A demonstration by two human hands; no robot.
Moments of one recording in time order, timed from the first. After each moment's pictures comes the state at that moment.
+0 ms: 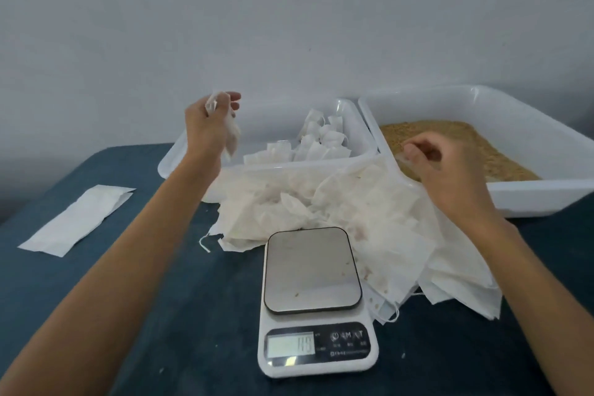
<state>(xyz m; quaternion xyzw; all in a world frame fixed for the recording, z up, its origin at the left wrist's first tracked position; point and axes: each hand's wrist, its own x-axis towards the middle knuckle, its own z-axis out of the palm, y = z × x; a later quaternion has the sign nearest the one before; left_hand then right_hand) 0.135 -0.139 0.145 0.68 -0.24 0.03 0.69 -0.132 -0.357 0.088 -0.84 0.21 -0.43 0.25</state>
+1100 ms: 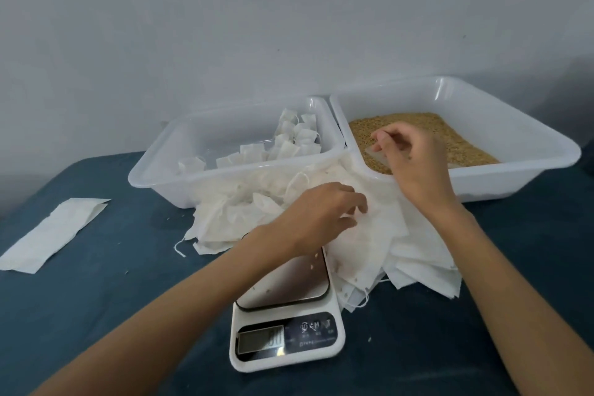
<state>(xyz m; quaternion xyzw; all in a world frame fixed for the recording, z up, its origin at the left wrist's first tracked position) -0.031 -0.200 0.086 0.71 -0.69 -0.02 0.14 -0.144 -0.353 0.091 -0.79 0.21 -0.47 0.33</state>
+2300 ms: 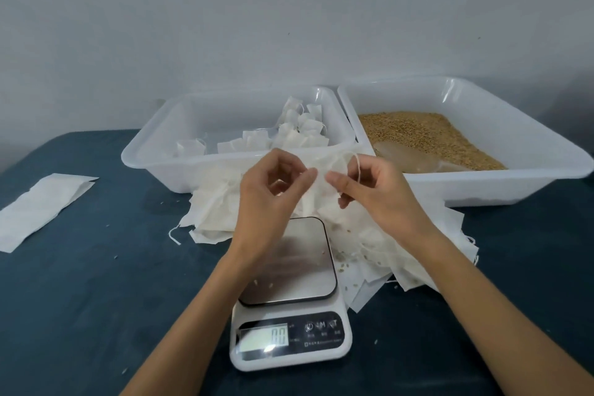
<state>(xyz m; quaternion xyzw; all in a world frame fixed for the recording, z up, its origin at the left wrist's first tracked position) -0.006 -0.150 0.065 0.62 -0.41 -0.04 0.67 -0.123 -0.294 0.076 -0.75 0.09 -0.29 0.59</state>
